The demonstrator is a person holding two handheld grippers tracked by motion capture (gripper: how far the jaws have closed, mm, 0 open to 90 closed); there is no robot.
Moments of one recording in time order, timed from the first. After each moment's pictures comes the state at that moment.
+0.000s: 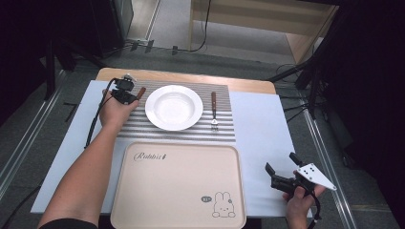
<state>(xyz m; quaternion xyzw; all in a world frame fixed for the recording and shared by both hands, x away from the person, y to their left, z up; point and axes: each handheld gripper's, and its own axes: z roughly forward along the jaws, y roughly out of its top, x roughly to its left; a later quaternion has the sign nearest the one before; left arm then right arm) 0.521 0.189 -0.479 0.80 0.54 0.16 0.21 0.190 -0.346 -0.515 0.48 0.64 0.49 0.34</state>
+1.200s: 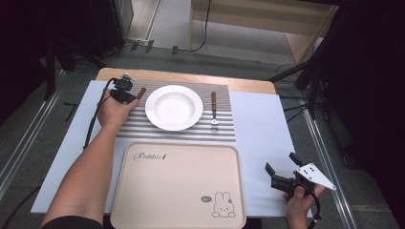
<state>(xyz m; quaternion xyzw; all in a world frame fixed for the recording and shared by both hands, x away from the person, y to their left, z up) 0.524 0.195 -0.478 0.79 0.55 0.14 0.22 0.190 -0.346 -0.515 0.49 0.64 0.49 0.34</state>
